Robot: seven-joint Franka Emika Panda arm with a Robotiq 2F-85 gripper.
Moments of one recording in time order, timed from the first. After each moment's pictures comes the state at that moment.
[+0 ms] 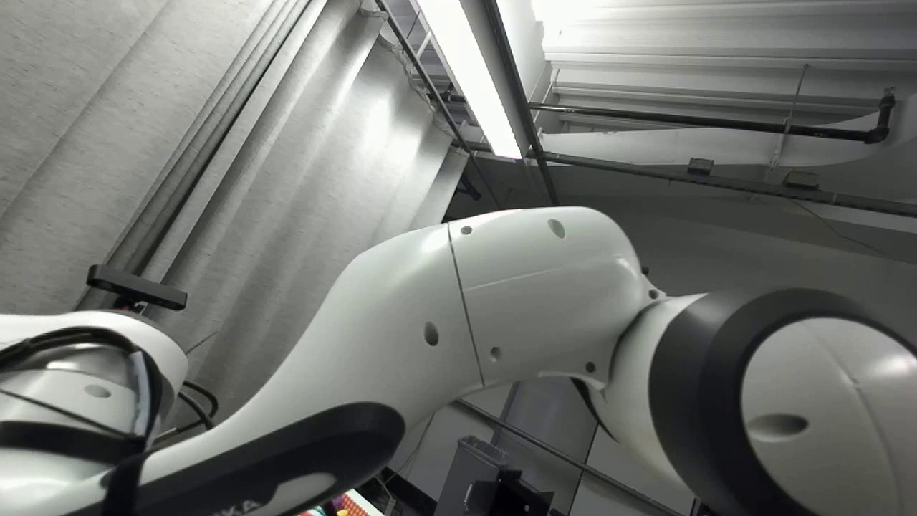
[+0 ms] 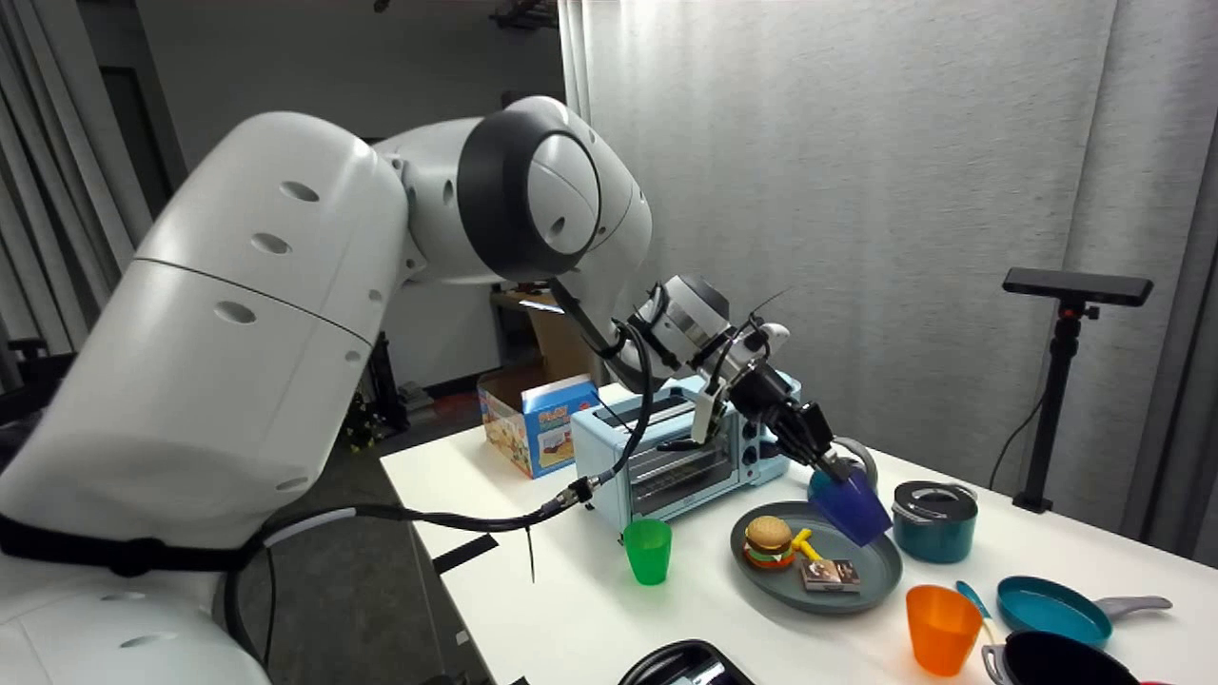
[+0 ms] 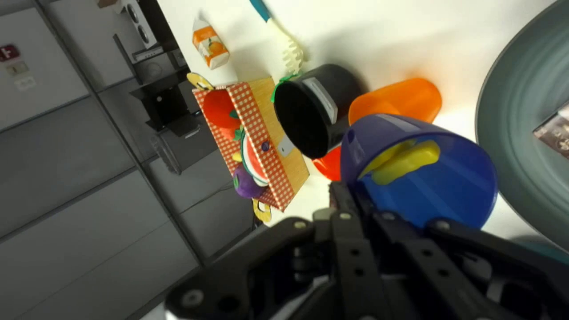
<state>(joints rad) 0.38 0.65 -0.01 -1.54 -0.95 1.72 1.10</state>
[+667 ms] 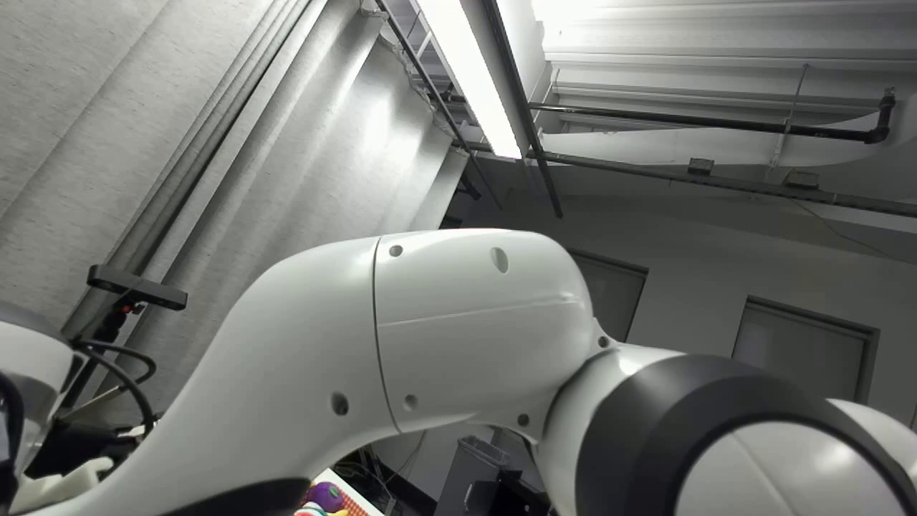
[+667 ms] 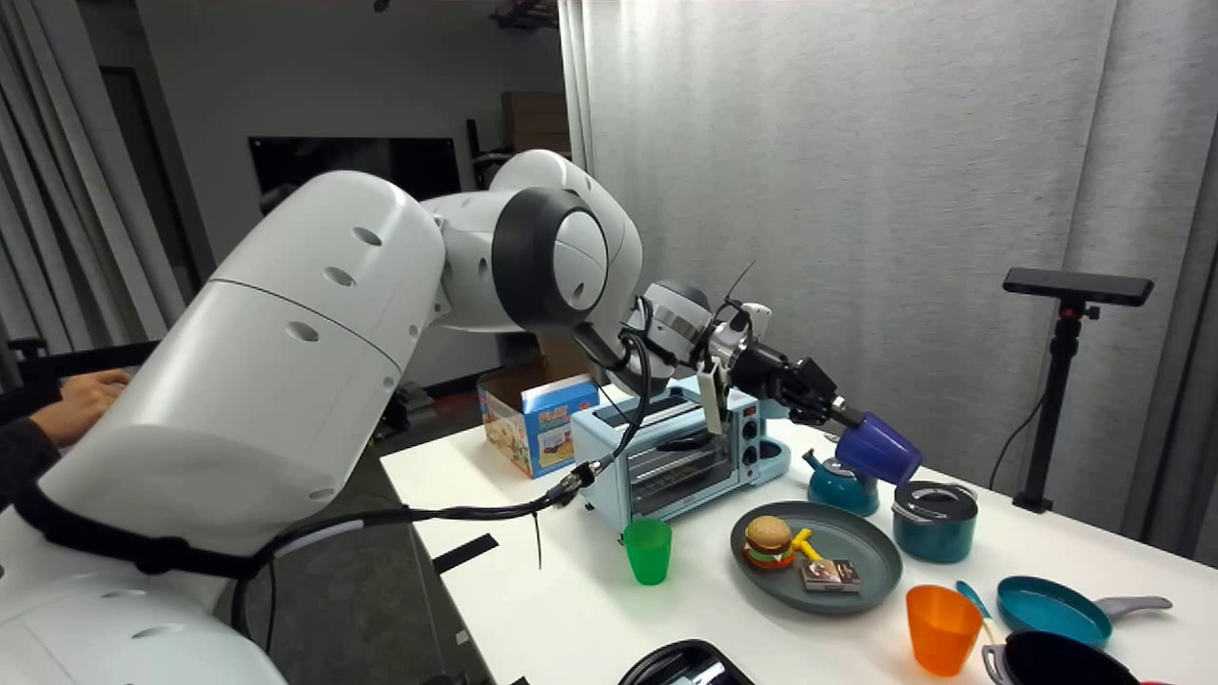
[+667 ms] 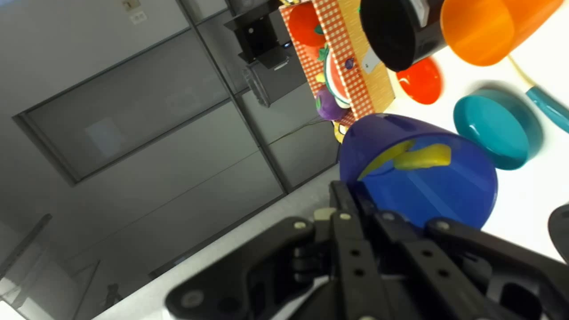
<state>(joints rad) 0.45 0.81 -0.01 -1.29 -1.19 1.47 1.09</state>
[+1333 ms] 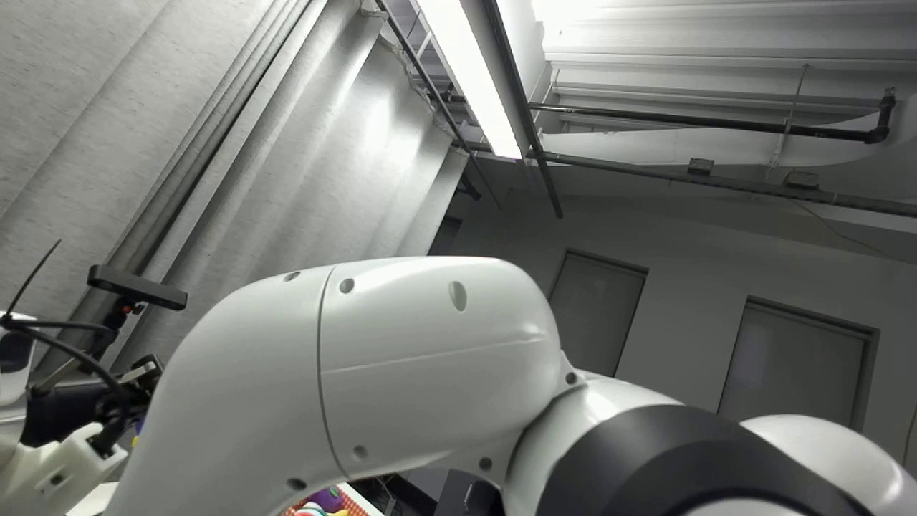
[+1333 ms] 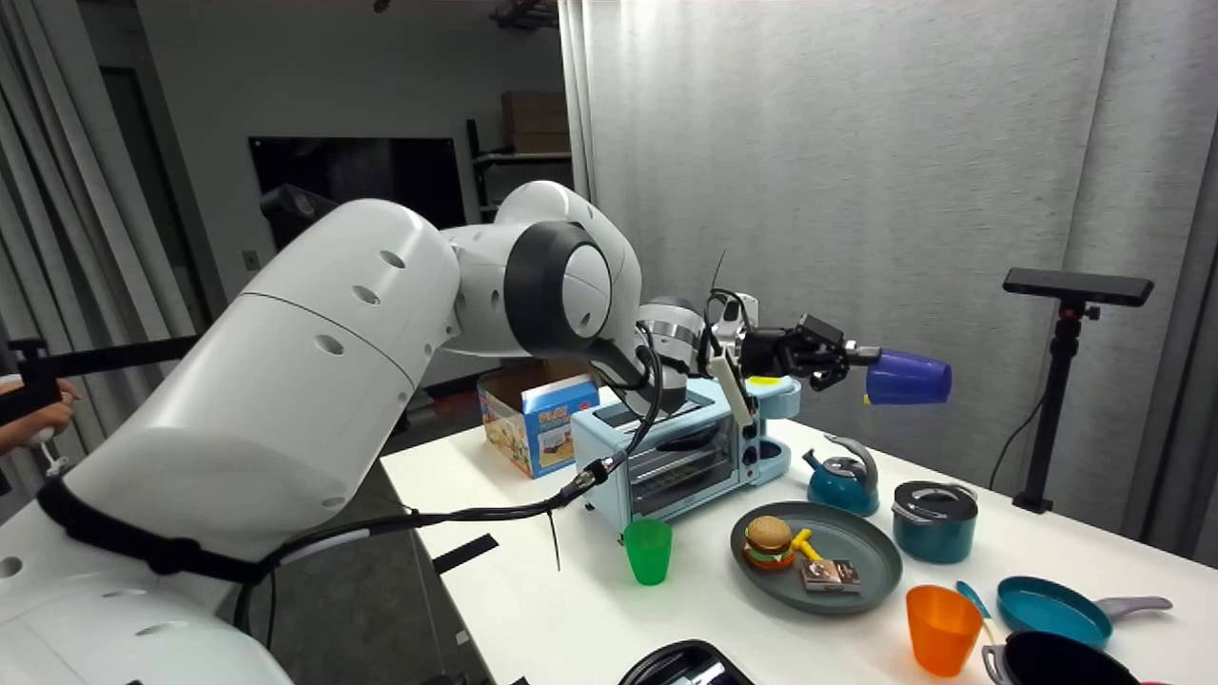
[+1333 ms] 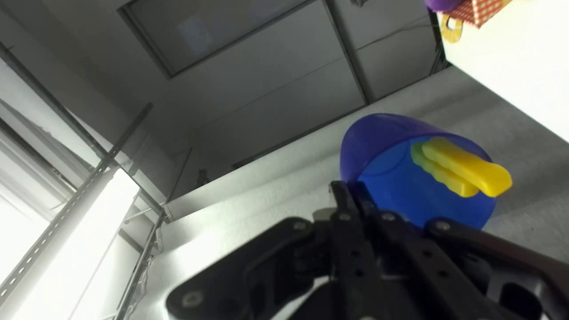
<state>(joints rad) 0.47 0.89 -0.01 -1.22 -1.55 1.37 1.02</state>
